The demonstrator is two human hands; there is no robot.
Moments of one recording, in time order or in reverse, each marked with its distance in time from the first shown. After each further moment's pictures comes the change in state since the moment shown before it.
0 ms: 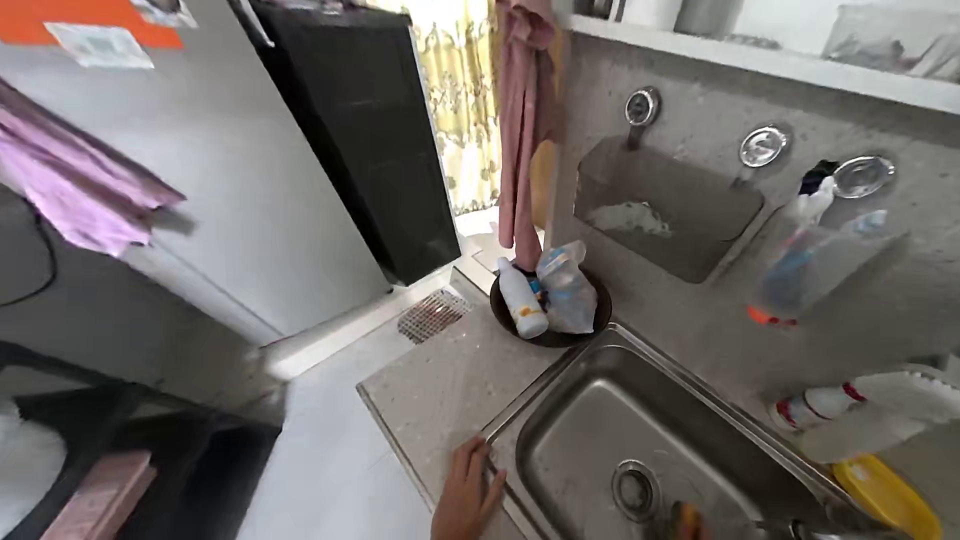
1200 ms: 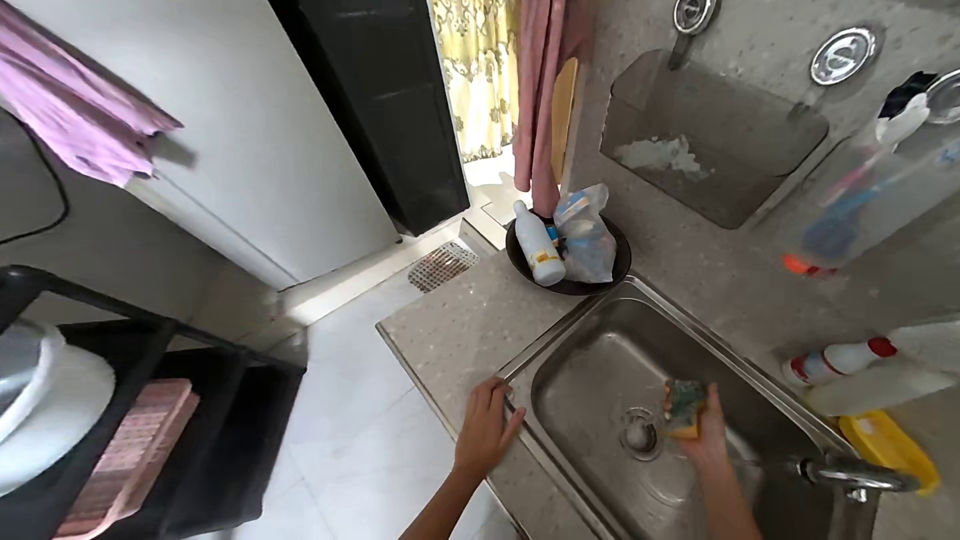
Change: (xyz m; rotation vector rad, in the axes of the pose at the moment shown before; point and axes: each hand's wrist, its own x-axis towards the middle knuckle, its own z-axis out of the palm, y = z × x) left_hand 0.001 -0.004 0.001 0.009 -0.037 0.047; right_hand 0.018 -0.150 0.003 0.964 -0.346 0.187
